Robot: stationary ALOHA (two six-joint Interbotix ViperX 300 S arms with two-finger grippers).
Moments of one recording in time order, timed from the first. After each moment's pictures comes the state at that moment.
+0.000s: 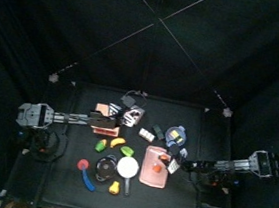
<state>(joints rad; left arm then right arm) 0.19 0.04 0.15 0.75 1.04 -1.17 0.10 -0.48 1.17 -1.13 0.38 1.70</state>
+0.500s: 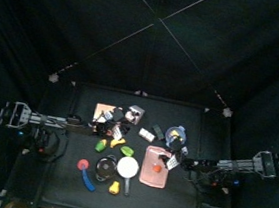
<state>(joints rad) 0.10 -0.24 0.50 0.90 0.47 -1.16 0.12 -0.53 1.09 -1.00 0.48 1.69</state>
